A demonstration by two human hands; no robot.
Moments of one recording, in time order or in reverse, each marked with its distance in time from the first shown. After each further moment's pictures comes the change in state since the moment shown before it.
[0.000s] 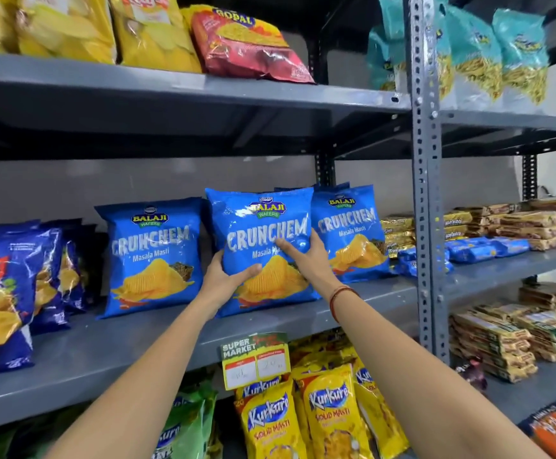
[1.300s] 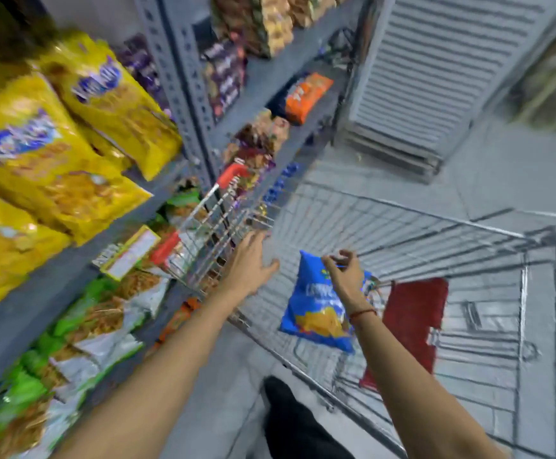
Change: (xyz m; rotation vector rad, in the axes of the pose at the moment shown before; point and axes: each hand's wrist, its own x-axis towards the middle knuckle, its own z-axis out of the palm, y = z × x) left_hand -0.350 -0.217 0.342 0.363 -1.126 -0.019; right_hand -0.518 0.253 -0.289 -0.412 0.873 1.060
